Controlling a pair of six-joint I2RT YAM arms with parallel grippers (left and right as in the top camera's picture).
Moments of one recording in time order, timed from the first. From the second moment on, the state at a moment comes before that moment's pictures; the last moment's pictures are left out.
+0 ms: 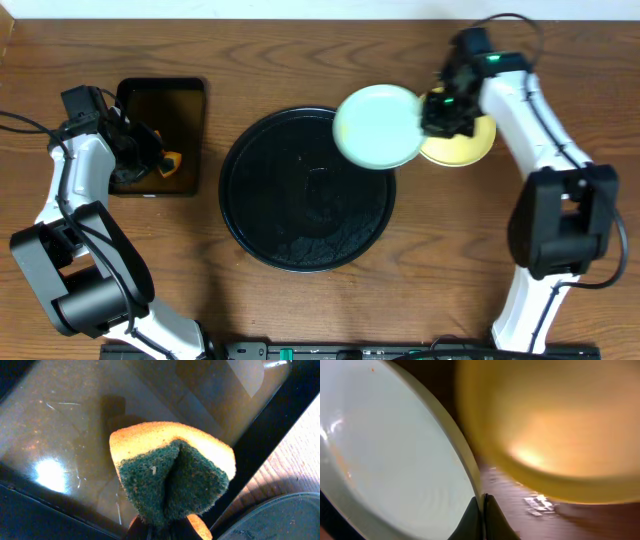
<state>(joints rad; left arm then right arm) 0.41 1.83 1.27 -0.69 0.25 -0.40 0.10 2.08 1.74 -1.07 -0.29 0.35</state>
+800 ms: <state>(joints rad) 0.41 1.83 1.27 -0.69 0.25 -0.40 -0.18 2.08 1.71 -1.01 -0.26 0.35</state>
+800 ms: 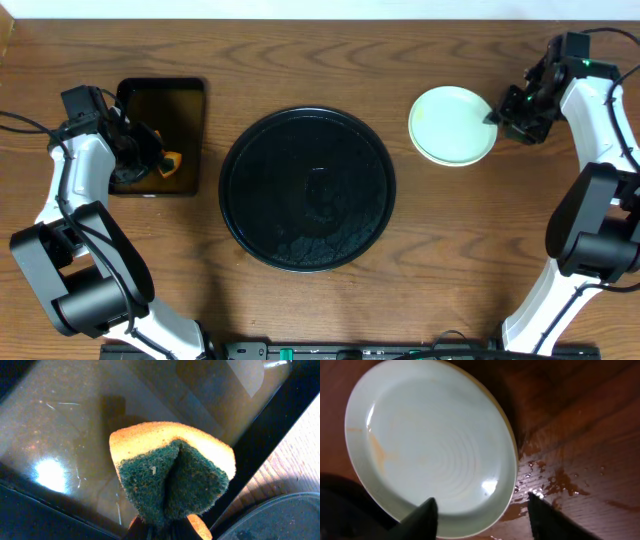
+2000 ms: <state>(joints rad) 0.41 1.86 1.27 -0.51 0.25 -0.38 0.57 2.08 1.71 -0.90 -0.14 0.20</state>
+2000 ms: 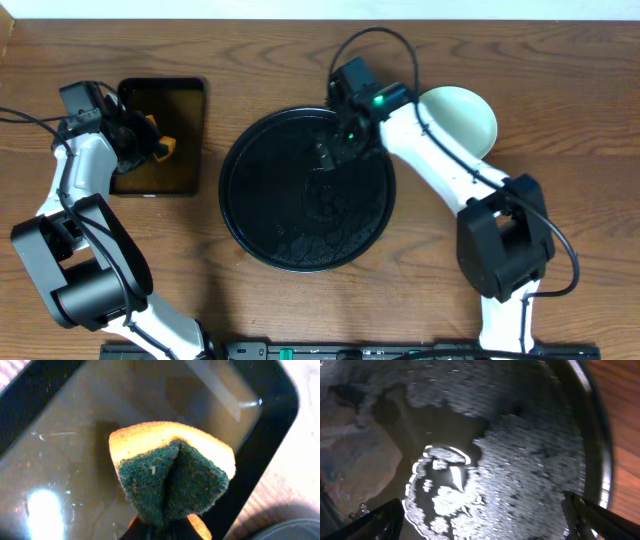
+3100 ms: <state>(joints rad) 0.40 1.45 1.27 -0.94 0.47 -0.38 0.65 1.94 1.68 -0.98 -0.21 0.20</state>
